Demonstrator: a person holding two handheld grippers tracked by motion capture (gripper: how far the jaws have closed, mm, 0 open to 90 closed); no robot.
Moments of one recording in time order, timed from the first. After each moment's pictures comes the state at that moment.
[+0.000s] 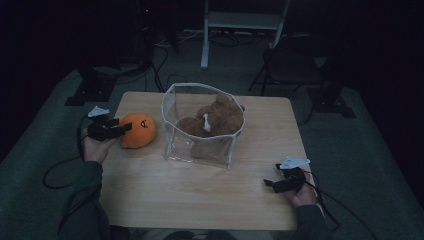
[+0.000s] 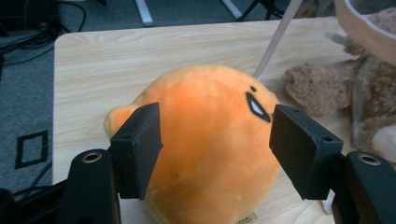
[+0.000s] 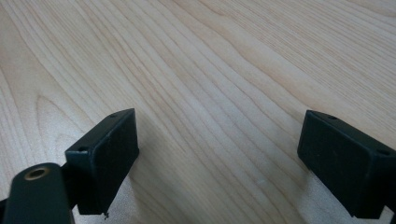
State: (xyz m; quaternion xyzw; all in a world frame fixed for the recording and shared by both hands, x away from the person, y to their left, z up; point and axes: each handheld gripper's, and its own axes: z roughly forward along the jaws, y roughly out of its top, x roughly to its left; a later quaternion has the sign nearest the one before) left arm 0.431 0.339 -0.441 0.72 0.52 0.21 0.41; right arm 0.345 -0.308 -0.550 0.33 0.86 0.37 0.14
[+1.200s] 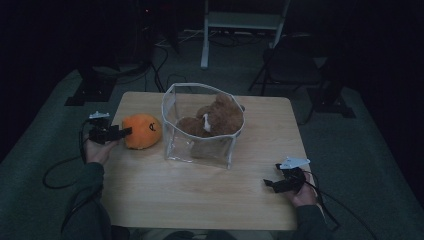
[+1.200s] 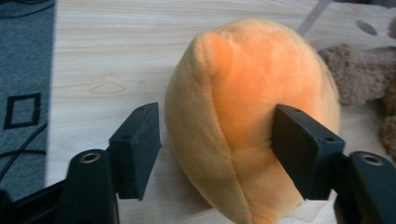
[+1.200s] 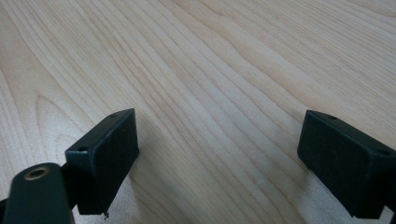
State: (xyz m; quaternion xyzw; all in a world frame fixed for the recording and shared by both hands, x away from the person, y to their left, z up) left arm 0.443 0.347 -0.471 0.71 0.56 0.16 0.40; right arm 0.345 -0.308 -0.550 0.33 0.86 0.37 0.14
